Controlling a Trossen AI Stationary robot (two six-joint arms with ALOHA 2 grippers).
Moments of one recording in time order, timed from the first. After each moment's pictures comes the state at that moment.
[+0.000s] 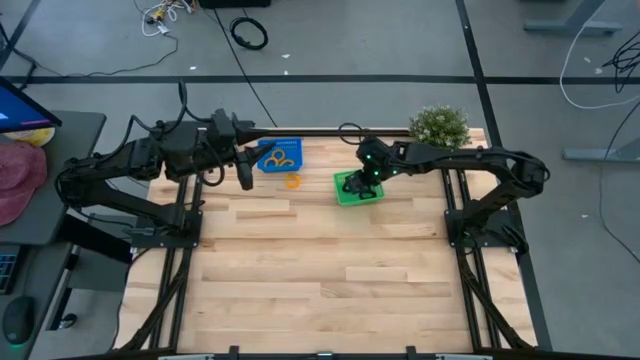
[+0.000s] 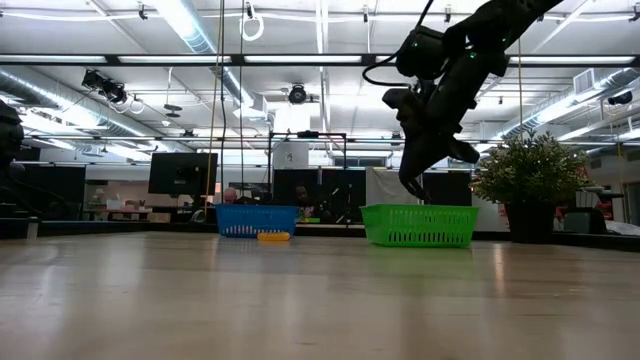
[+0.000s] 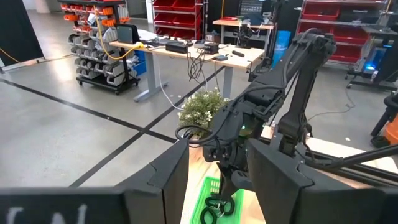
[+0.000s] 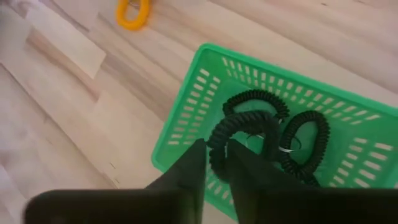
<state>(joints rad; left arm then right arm) 0.01 1.07 1.39 -0.46 -0.45 -0.11 -0.36 1.53 1.02 -0.50 -0.08 0.67</state>
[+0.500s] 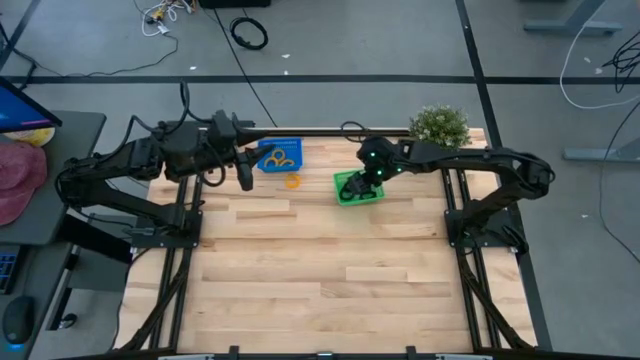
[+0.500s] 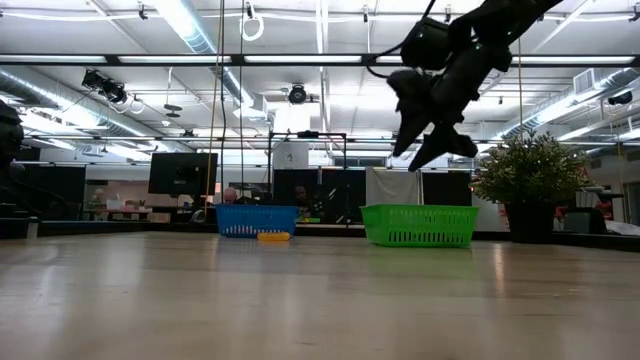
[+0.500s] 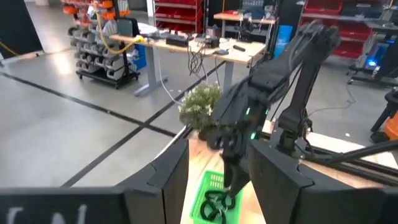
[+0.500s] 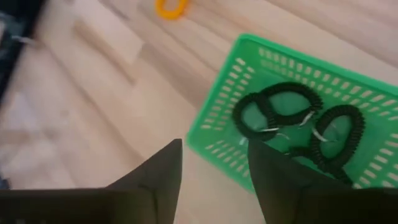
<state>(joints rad) 0.01 1.07 1.39 -0.49 -0.45 -0.13 -0.36 1.48 1.02 -0.50 -0.20 0.65</state>
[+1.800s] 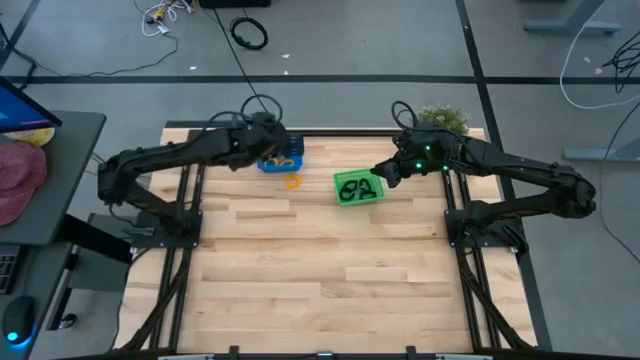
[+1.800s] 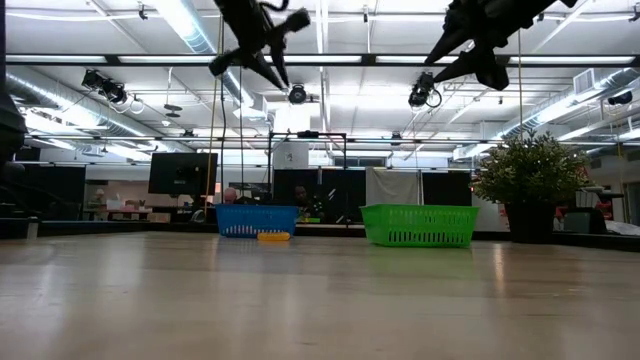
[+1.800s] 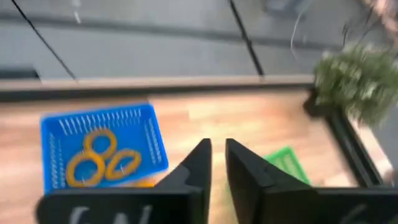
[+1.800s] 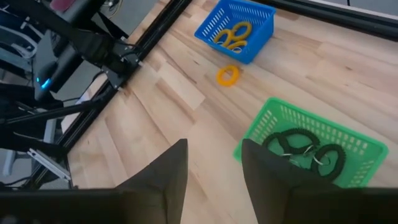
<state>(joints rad) 0.26 1.45 1.39 -0.70 -0.56 -0.98 -0.33 1.05 1.02 -0.58 -0.12 0.64</state>
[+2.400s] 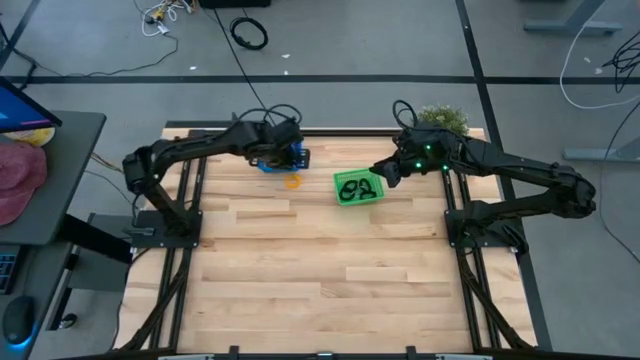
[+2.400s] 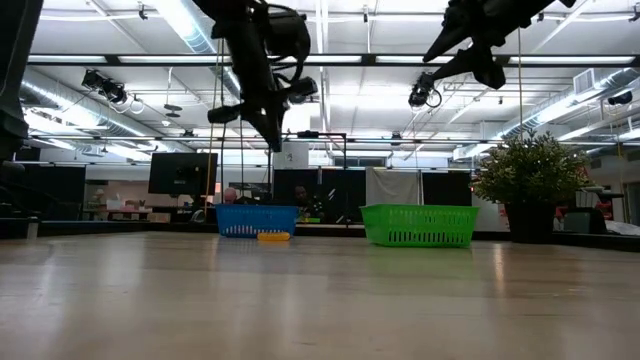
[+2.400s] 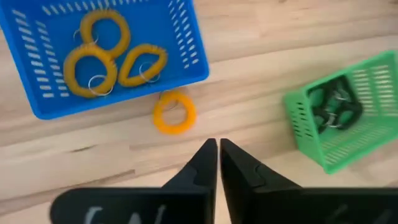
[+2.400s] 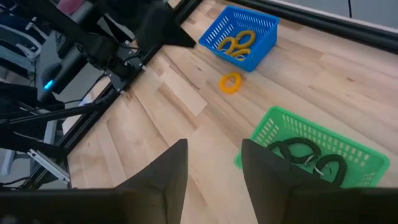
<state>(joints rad) 0.40 1.66 1.39 -0.86 -0.12 -0.99 -0.33 1.05 1.02 -0.55 -0.12 0.61</state>
